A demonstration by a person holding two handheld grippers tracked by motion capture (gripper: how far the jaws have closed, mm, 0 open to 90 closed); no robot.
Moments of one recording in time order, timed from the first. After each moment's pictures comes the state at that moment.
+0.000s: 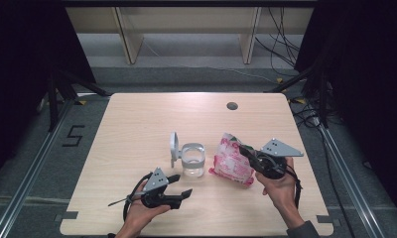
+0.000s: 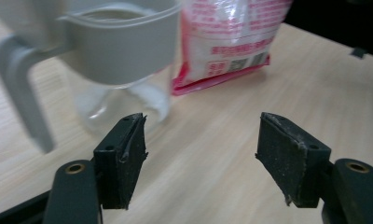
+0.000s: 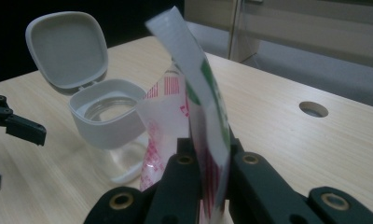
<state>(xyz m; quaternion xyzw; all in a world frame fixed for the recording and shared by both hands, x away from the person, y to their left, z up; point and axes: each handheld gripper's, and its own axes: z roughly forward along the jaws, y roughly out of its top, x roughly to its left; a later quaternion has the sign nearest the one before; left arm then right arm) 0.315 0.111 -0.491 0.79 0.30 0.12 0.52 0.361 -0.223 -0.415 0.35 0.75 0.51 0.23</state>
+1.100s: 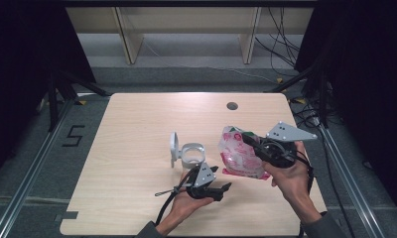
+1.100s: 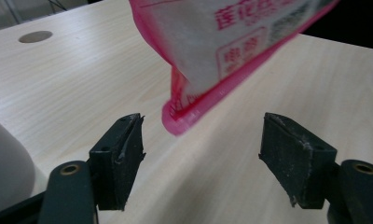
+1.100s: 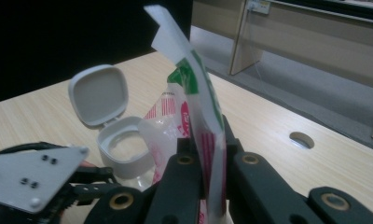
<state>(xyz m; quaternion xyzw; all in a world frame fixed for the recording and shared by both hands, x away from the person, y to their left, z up) 0.352 -0.002 -0.505 0.80 0.26 0.16 0.52 0.353 -0.219 -0.341 0.31 0.77 0.50 0.25</state>
